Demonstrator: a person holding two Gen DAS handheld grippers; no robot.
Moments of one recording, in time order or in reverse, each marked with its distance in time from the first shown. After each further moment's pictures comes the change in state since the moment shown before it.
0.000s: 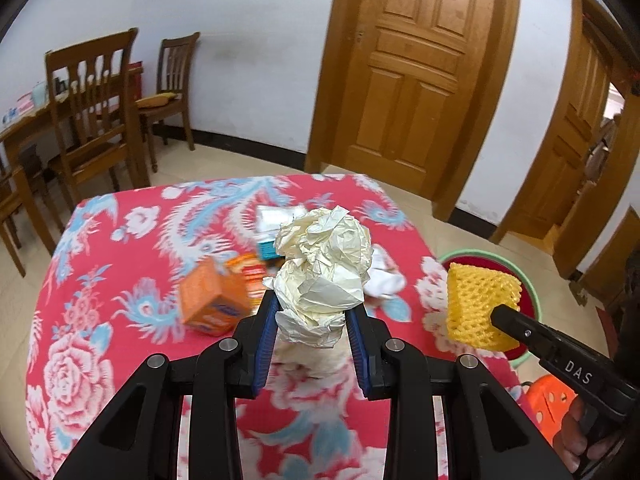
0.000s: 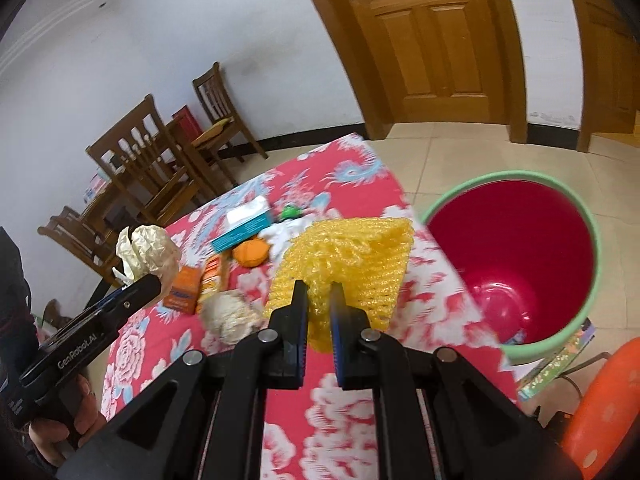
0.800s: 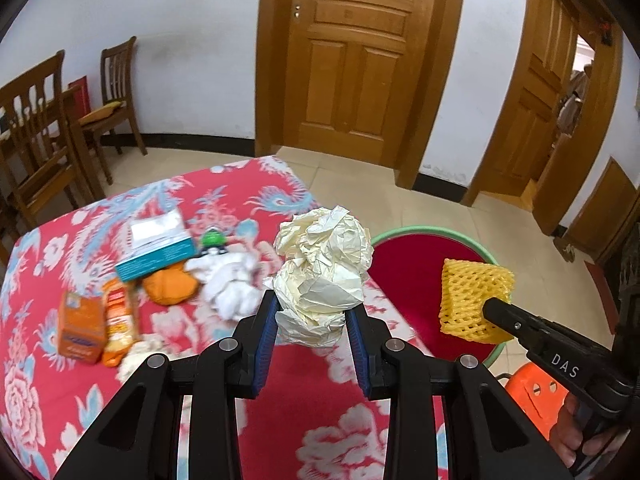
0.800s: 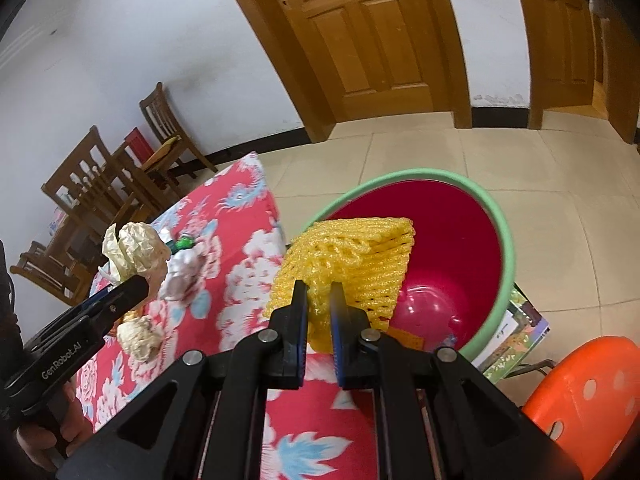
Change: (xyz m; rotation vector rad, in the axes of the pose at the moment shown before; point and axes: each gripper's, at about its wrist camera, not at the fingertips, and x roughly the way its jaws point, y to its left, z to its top) left arm 0.056 -0.126 0.012 0.135 0.082 -0.073; right arm -0.012 -0.118 0.021 0.116 0.007 -0.125
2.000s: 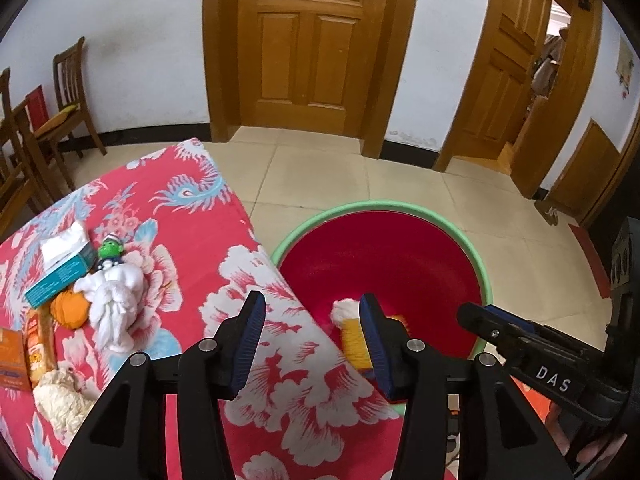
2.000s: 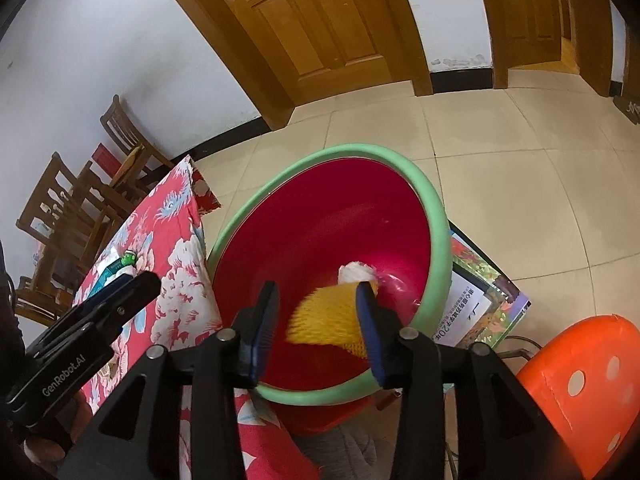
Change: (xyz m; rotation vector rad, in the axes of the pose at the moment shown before) left arm 0.056 -0.066 0.007 0.089 0.089 -0.073; right arm 0.019 -0.067 0.006 0.141 0.057 -0.055
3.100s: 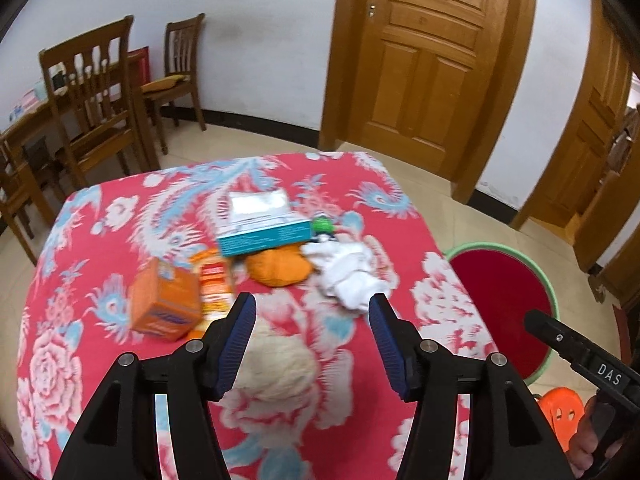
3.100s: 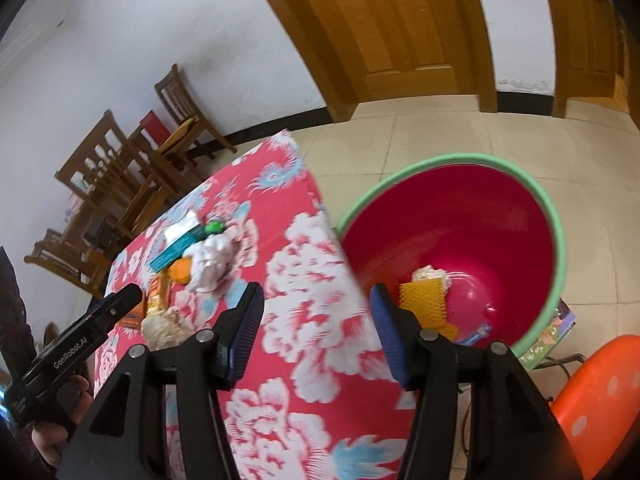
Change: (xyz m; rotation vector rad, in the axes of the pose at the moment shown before) left arm -0.086 0.142 -0.039 -0.262 -0.078 0.238; right arm -0.002 0.118 -0.021 -0.185 0.031 0.140
